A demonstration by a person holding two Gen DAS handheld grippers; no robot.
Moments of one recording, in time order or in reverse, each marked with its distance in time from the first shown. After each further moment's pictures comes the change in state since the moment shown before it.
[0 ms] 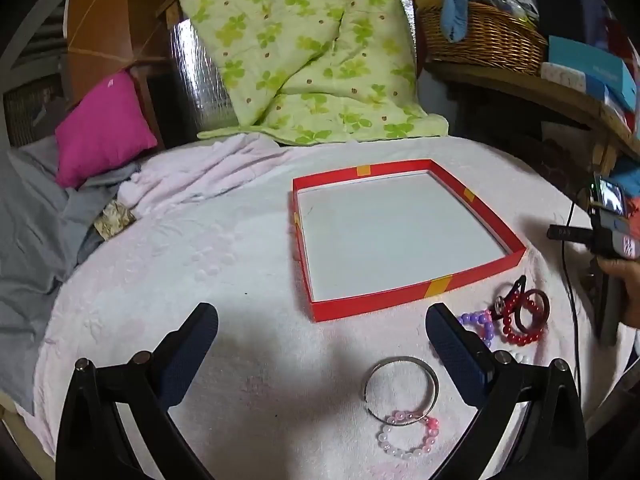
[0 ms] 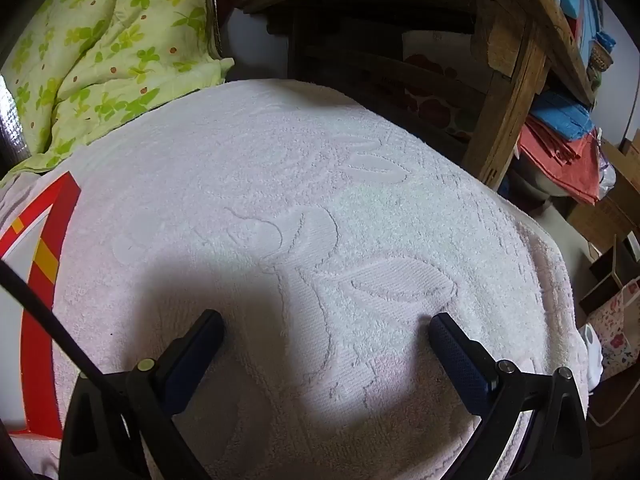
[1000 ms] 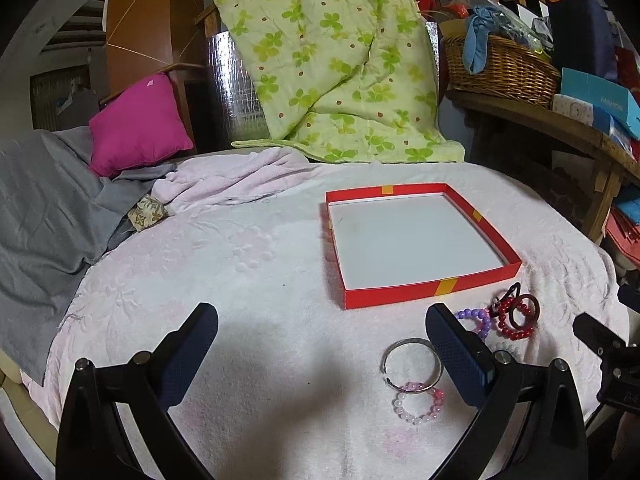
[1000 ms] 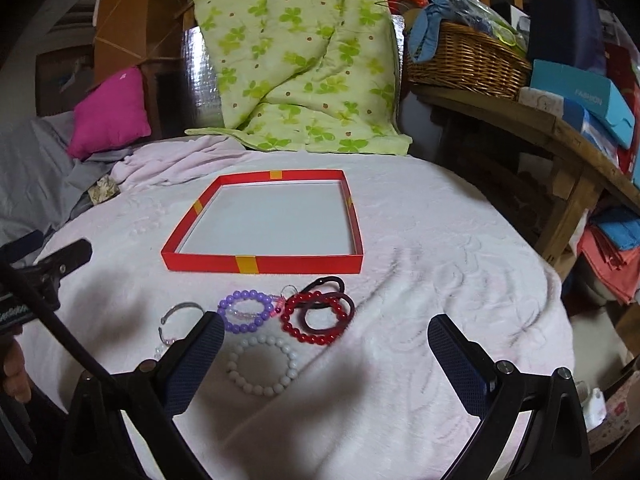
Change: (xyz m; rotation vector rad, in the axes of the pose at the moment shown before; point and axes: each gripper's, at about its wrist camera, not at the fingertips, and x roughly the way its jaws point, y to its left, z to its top) left arm -0.049 0.030 -0.016 -0.107 -0.058 0.027; right arm -0.255 0.079 -0.158 -0.350 -0.264 0.343
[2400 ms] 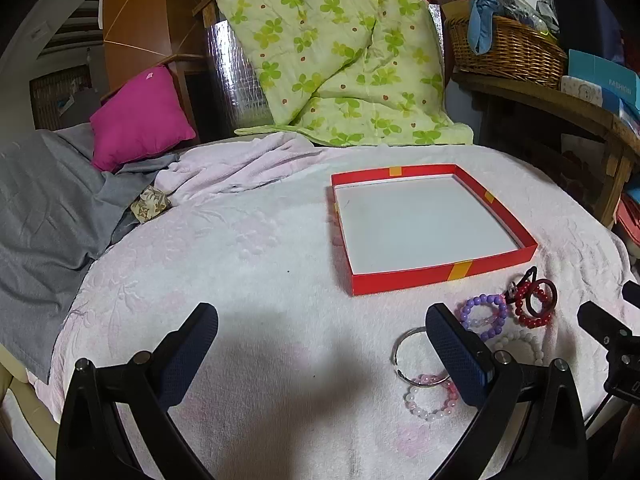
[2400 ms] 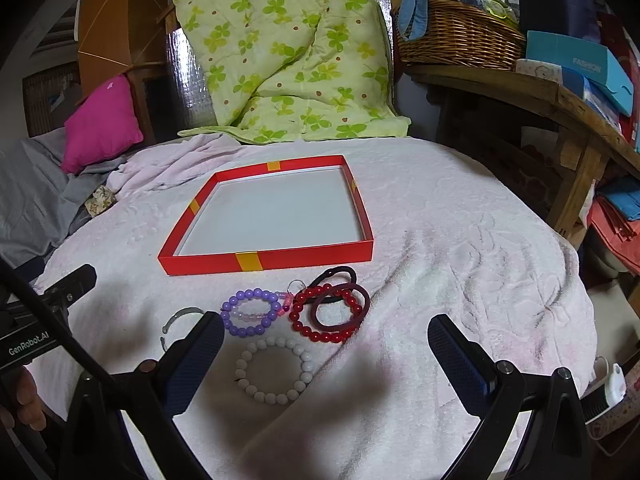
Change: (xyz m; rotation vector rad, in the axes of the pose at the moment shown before) left arm 0.015 -0.006 -0.005 0.021 0.055 0.021; right arm 0.021 0.001 -0.002 0.071 0.041 0.020
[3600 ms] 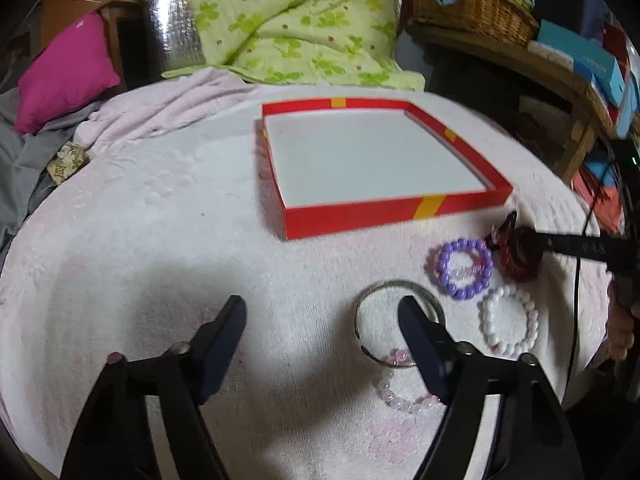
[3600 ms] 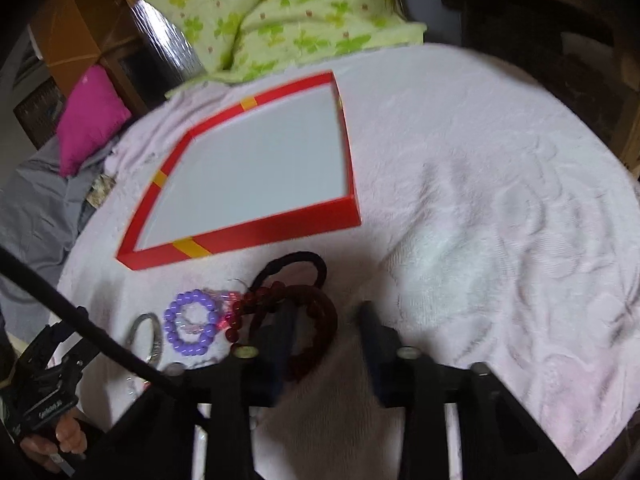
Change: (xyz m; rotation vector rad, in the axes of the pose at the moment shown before) left arm 0.073 -0.019 -0.028 0.047 0.195 -0.265; right arm 0.124 -0.060 0.017 0.113 0.306 0.182
